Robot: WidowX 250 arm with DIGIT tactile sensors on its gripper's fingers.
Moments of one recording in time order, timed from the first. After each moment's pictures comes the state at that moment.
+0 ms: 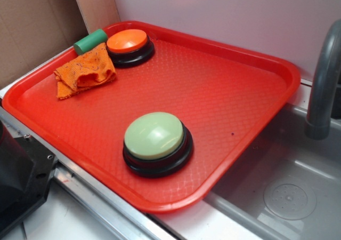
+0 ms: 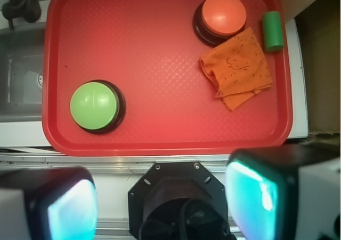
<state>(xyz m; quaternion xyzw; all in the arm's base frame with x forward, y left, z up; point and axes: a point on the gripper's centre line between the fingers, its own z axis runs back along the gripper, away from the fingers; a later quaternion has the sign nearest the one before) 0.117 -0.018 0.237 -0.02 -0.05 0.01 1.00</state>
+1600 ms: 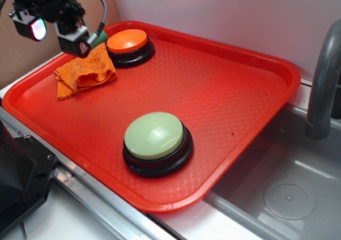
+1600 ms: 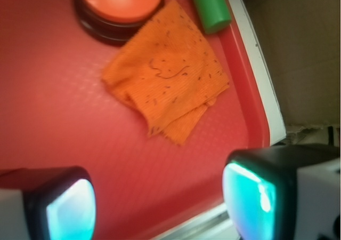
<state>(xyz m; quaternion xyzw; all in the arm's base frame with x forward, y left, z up) 0.175 0.063 0.103 0.13 -0.01 0.18 0.97</state>
